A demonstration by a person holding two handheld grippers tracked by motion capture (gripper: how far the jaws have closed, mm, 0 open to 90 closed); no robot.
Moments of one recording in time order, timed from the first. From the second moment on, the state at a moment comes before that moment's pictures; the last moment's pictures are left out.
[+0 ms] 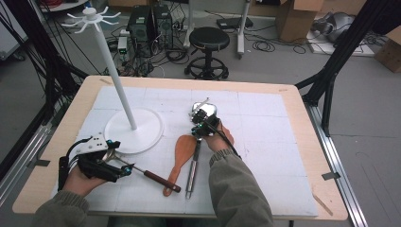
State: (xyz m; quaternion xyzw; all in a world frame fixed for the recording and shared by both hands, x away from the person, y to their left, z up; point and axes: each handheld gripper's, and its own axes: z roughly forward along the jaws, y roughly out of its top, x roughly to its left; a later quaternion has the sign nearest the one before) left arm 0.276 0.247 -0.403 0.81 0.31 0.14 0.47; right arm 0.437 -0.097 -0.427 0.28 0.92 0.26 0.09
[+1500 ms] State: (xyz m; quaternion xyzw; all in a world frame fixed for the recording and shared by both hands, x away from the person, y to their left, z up) left arm 0.273 0.235 -0.402 0.82 0.29 0.14 0.47; right arm 0.378 -0.243 -0.425 0.34 0.90 0.26 0.08
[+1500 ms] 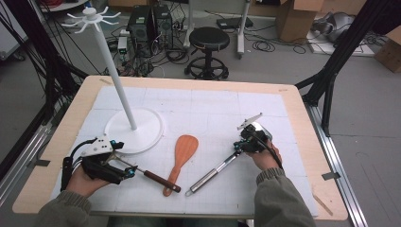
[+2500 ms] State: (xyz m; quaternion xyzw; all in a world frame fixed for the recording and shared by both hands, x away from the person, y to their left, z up) left arm 0.273 0.230 -0.402 0.83 0.28 0.15 0.46; right arm 0.316 -0.281 -0.423 0.31 0.90 0.31 0.07
